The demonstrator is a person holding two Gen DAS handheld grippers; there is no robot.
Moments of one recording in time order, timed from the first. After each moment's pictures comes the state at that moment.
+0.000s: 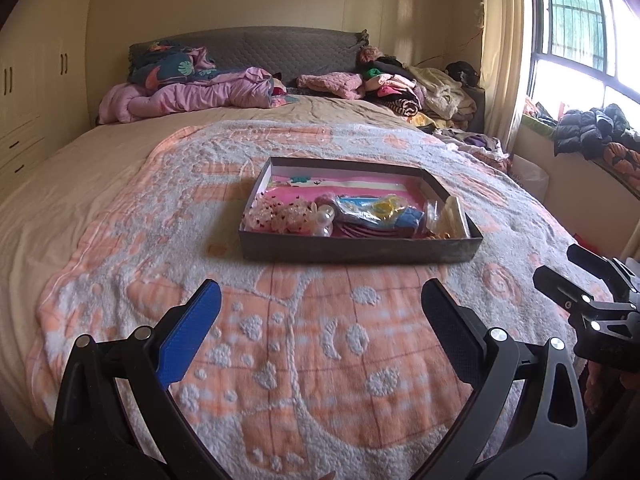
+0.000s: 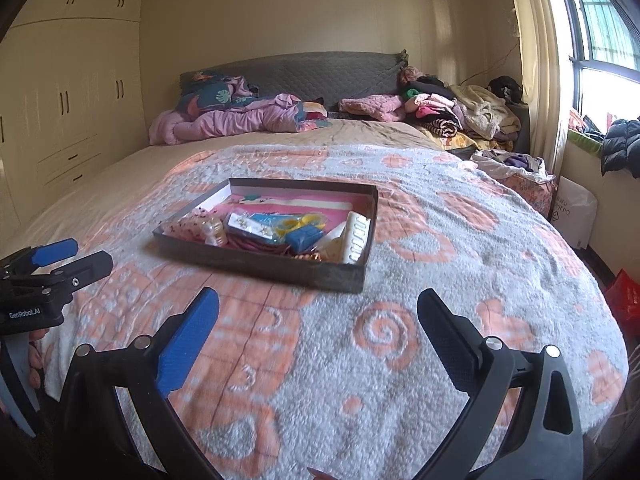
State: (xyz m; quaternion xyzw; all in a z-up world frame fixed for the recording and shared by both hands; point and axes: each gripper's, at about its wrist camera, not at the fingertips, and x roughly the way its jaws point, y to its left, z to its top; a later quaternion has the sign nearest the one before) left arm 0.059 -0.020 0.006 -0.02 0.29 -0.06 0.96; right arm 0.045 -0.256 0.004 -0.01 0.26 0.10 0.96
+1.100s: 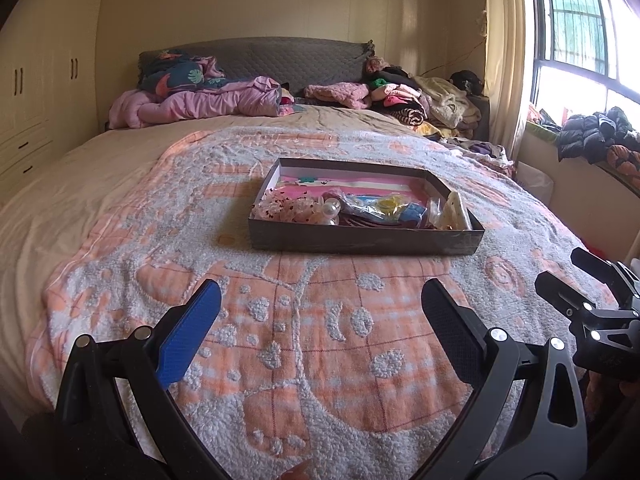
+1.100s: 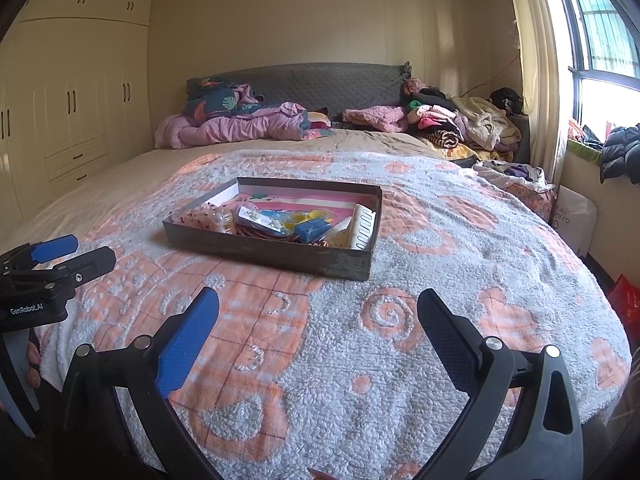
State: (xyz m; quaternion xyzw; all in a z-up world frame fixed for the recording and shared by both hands) left arm 0.038 -0.019 -0.004 -0.02 0.27 -0.04 0.96; right arm 0.025 -0.252 -0.009 -0.02 0.24 0.11 0.97
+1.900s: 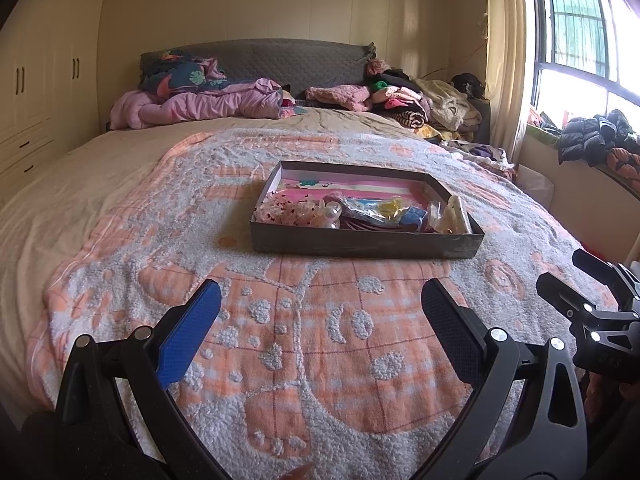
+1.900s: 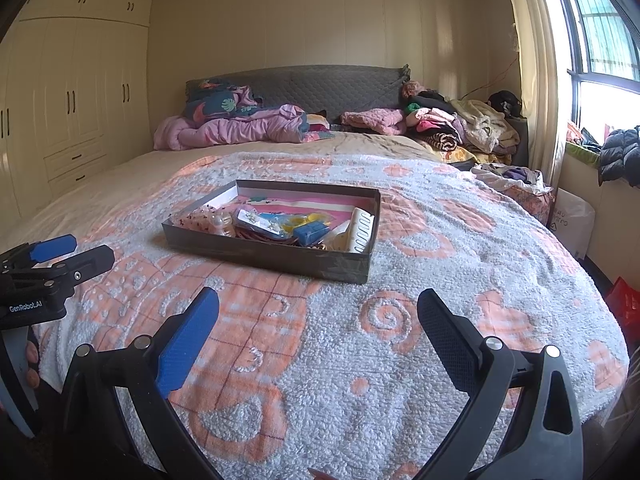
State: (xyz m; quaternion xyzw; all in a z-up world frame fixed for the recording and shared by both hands) left arm 0.039 -0.018 -0.002 -0.02 0.26 -0.04 0.96; right arm 0.025 -0.254 -0.005 -0.02 0.23 0.10 0.97
